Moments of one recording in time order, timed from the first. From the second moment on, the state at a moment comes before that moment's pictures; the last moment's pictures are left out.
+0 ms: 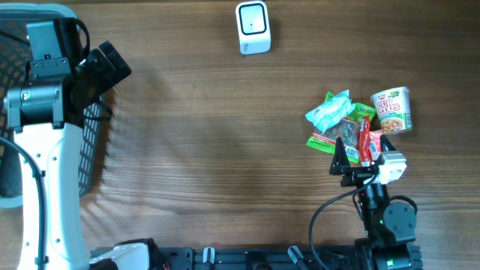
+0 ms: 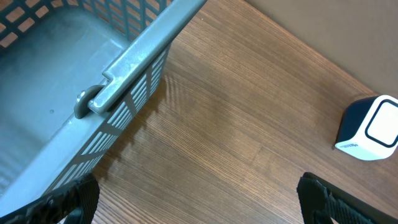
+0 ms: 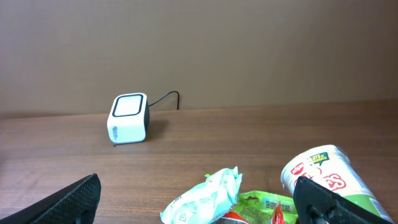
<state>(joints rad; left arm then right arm) 0.09 1.41 1.59 -1.08 -0.14 -0.47 0.14 0.01 0.01 0.01 0.06 0.09</state>
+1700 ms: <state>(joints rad) -0.06 0.02 0.95 -0.89 -0.19 -0.47 0.13 0.01 0.01 0.01 0.06 0.09</state>
